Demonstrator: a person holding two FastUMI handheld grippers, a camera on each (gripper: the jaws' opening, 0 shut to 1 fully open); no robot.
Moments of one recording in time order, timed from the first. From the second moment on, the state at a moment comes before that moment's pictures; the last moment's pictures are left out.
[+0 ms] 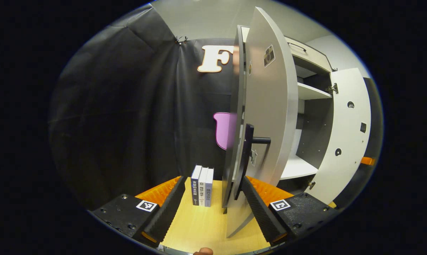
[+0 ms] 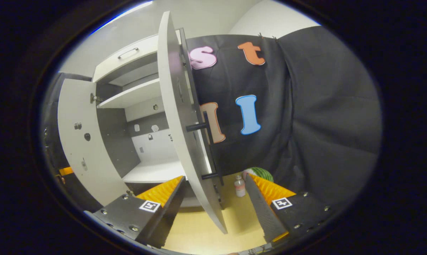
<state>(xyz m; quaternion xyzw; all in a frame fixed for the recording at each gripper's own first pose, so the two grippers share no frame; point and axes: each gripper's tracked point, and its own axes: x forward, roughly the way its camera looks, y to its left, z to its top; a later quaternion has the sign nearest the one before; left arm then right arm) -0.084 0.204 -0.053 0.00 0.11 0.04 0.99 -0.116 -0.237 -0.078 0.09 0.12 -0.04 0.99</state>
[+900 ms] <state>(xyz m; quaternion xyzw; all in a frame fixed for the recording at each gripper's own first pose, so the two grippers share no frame) -0.110 0.095 0.005 -0.01 0.07 -0.04 1.00 -0.137 -0.112 -0.009 0.08 0.10 0.03 0.99</state>
